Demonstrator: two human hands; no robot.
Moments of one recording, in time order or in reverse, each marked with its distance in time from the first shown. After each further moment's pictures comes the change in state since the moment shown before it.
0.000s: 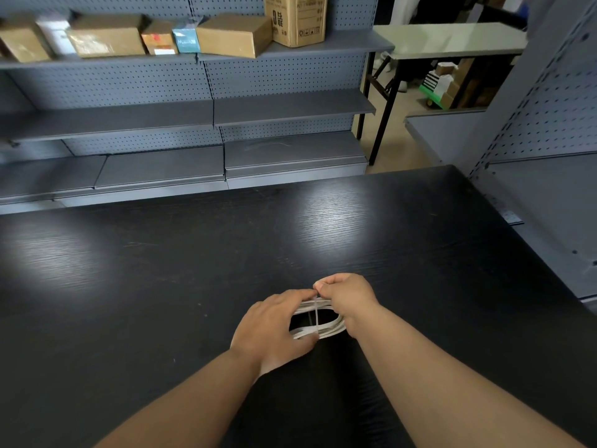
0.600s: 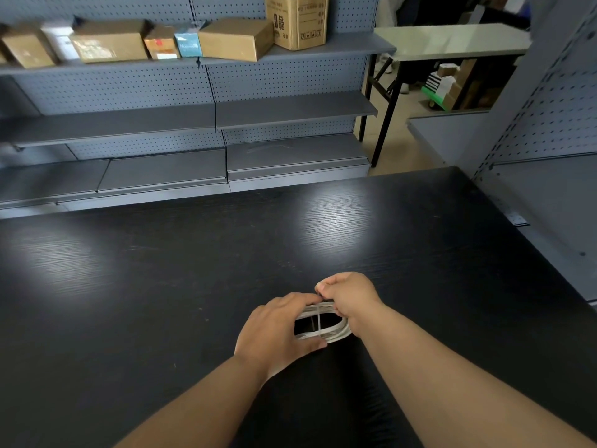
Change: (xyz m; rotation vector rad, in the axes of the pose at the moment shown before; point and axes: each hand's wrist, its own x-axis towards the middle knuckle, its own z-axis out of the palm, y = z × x) left_hand 0.005 0.000 0.006 0.022 0.003 -0.016; right_hand 0.006 -0.007 -0.003 -0.052 -0.036 -0.025
